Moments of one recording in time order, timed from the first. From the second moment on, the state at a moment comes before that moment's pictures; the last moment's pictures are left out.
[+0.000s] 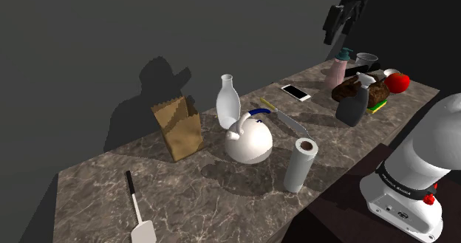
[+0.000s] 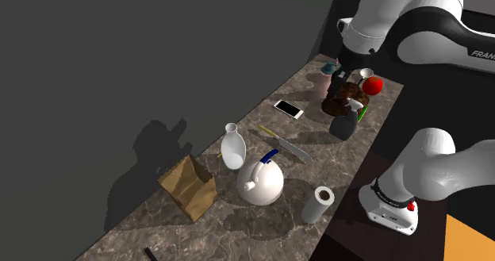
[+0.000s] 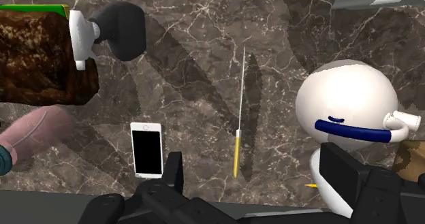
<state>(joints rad) -0.01 -0.77 0.06 -2.30 -0.06 1.62 0.05</state>
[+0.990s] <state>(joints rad) 0.03 -0.41 0.21 -2.23 0.00 1.93 0.22</state>
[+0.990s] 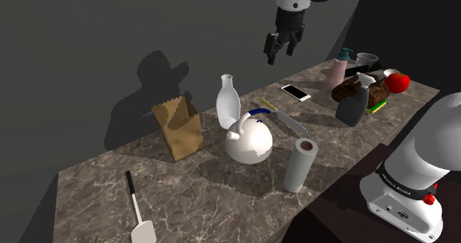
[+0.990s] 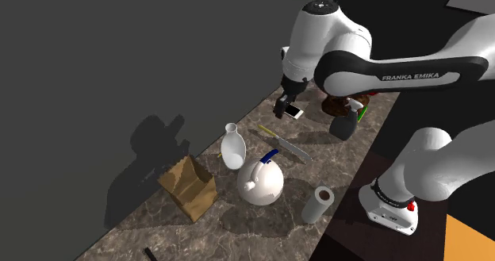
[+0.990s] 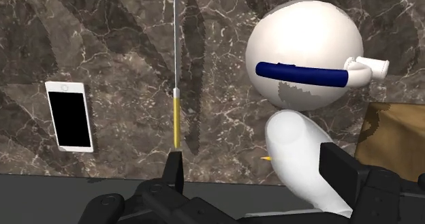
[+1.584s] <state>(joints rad) 0.05 -0.10 0.30 -2.07 -0.05 2.09 0.35</state>
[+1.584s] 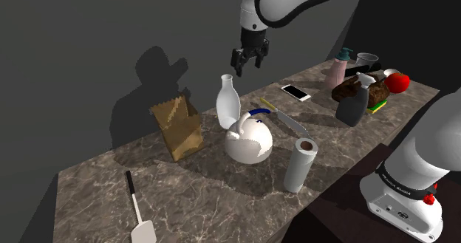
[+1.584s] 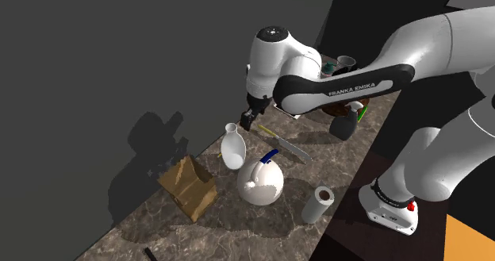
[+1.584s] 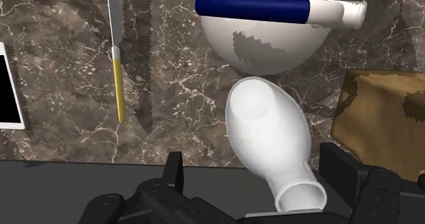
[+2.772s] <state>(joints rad) 0.08 0.17 0.33 -1.93 -0.15 2.22 0.46</state>
